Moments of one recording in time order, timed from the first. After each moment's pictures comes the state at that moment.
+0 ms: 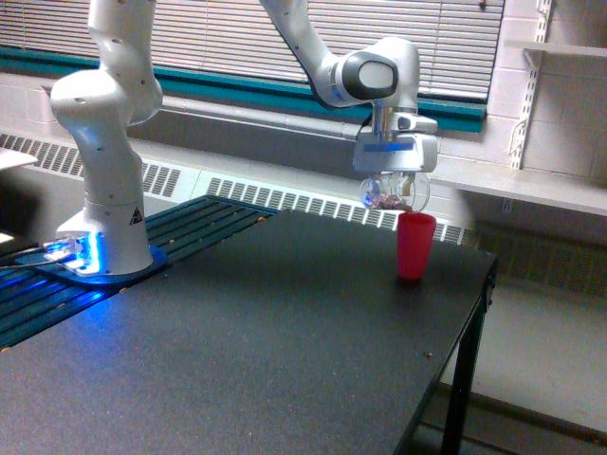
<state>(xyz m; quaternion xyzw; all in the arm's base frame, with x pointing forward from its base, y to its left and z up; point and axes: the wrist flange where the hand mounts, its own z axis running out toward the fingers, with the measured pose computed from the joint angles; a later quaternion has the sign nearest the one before) 0.485 0.267 0.300 0.98 0.14 0.06 0.11</state>
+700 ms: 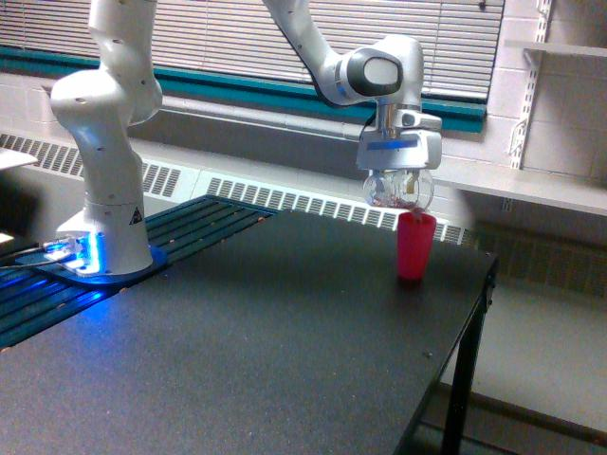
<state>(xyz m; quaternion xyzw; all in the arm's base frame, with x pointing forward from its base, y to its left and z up) 0.491 0.266 0.305 0.98 0.14 0.06 0.12</state>
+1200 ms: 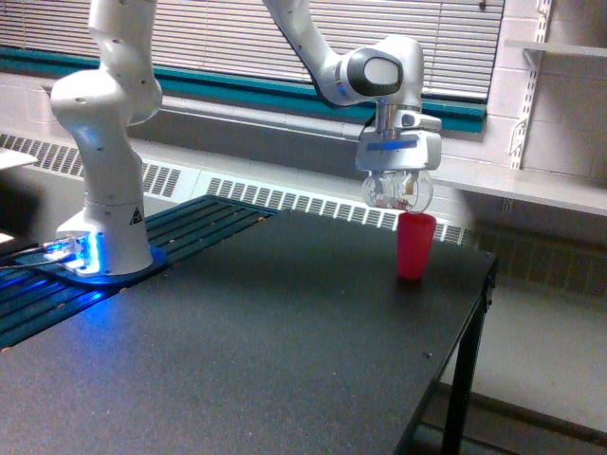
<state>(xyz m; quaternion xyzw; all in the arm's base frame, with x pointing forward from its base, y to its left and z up) 0.491 0.263 0.304 0.98 0.14 0.06 0.13</state>
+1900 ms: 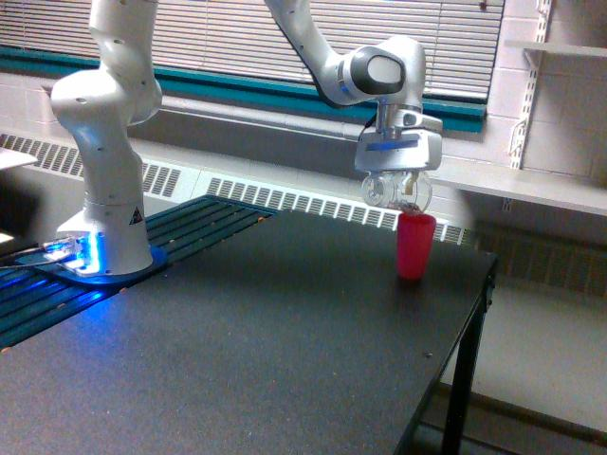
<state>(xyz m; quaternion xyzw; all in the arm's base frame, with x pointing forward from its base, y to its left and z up) 0.492 0.264 0.303 0.97 0.15 0.05 0.16</state>
